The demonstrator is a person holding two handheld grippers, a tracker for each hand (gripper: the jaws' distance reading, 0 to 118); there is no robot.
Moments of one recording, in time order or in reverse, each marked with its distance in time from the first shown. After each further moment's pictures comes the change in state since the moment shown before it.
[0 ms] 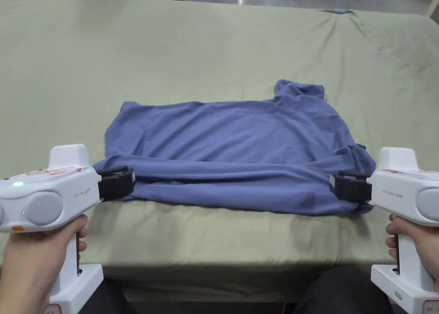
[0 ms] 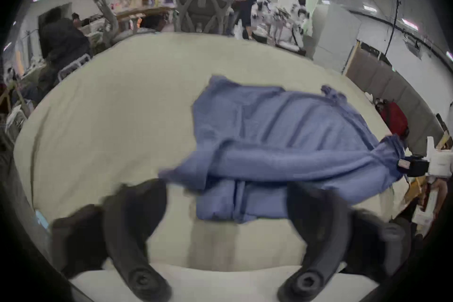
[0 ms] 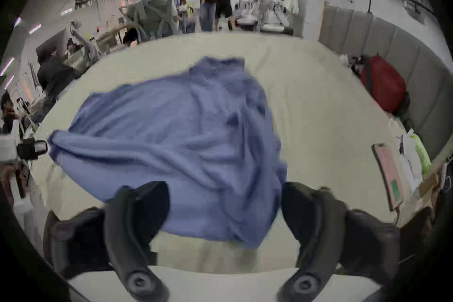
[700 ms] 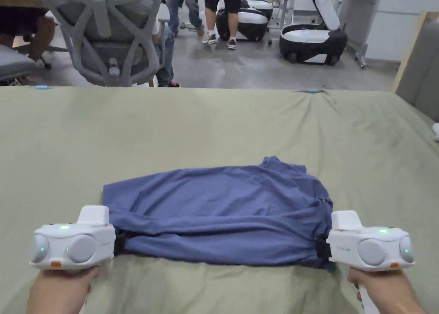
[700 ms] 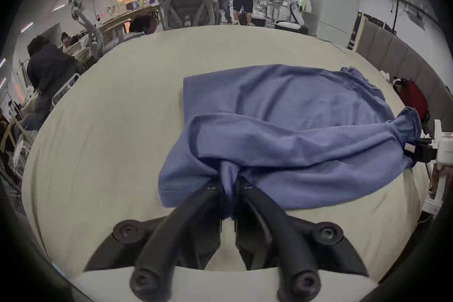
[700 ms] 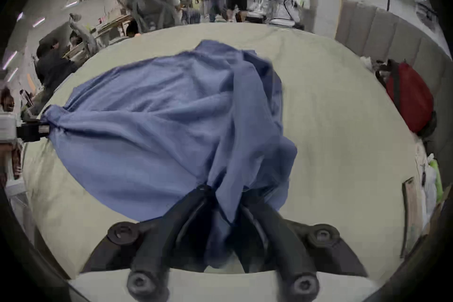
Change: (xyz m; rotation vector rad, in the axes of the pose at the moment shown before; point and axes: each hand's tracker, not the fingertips) left arm 0.023 0.059 -0.133 -0.169 0.043 -0.153; right arm 0.026 0.040 -0.125 -0.111 0.017 0.070
